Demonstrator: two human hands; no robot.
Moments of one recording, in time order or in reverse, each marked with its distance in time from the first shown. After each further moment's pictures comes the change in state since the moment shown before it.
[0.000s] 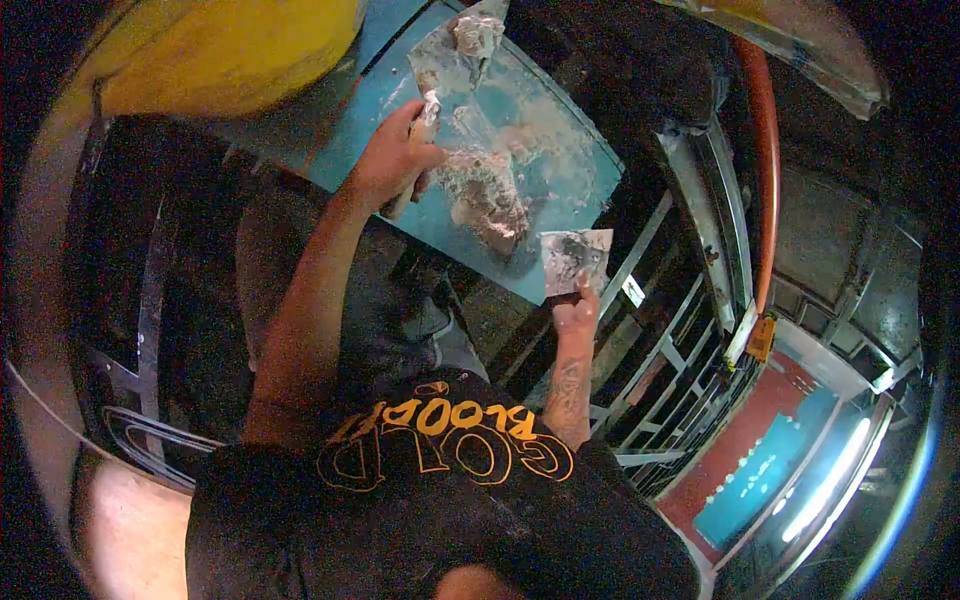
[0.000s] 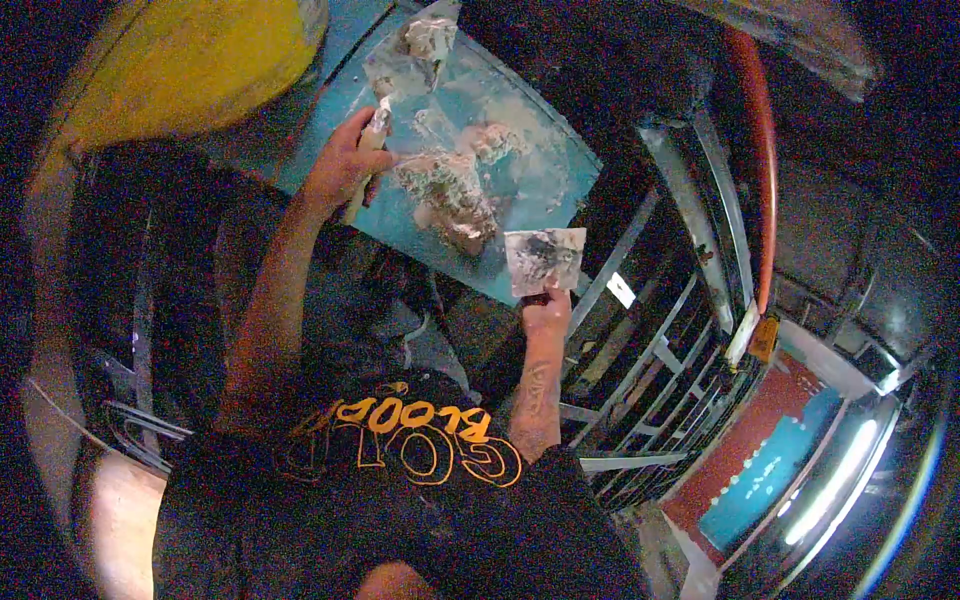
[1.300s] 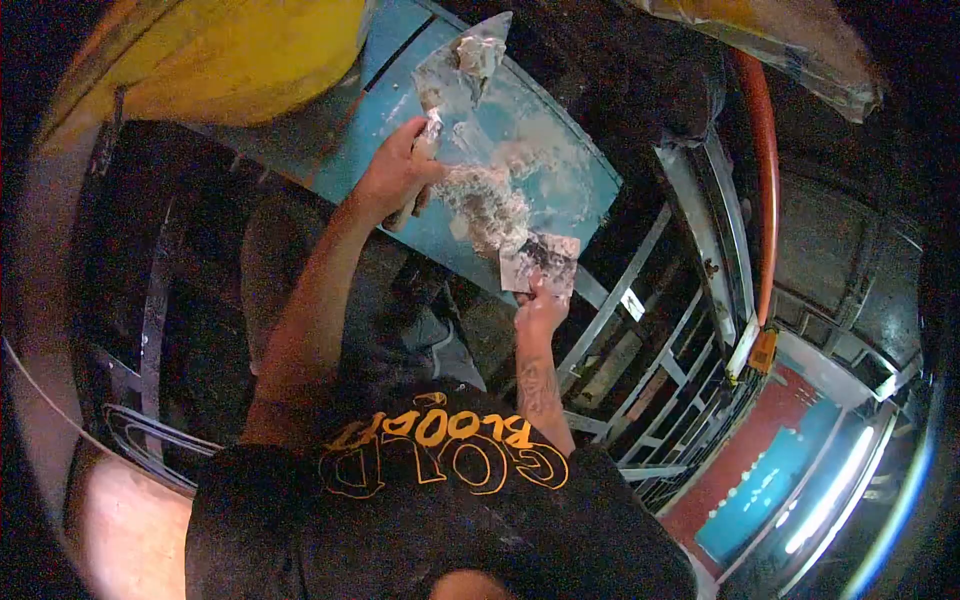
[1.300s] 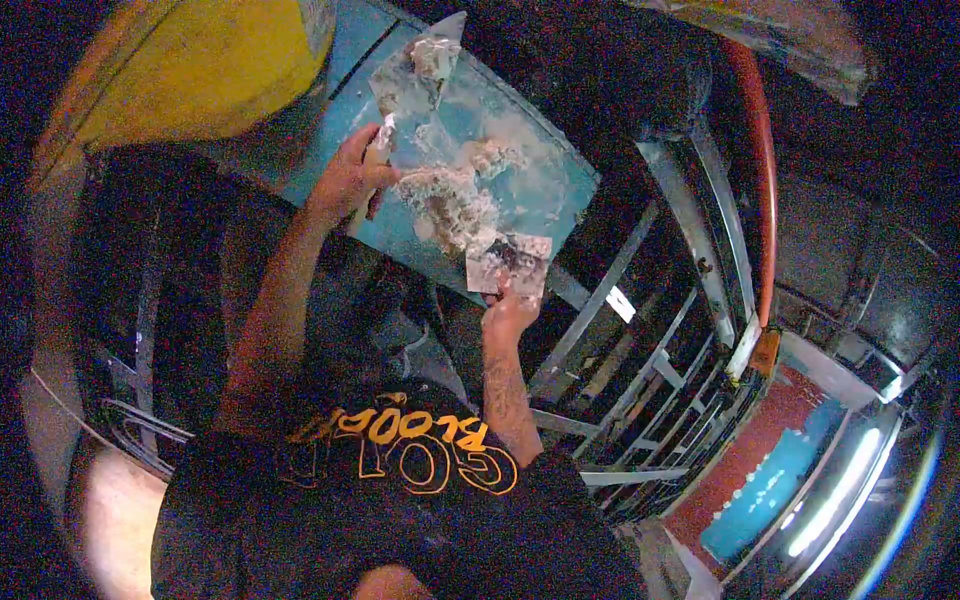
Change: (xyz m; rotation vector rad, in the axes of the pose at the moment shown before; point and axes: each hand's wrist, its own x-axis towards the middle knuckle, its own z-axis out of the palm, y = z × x) left_hand 0.004 -0.003 0.002 0.012 0.000 0.017; right_hand -0.033 0.049 0.086 -0.241 0.112 -0.299
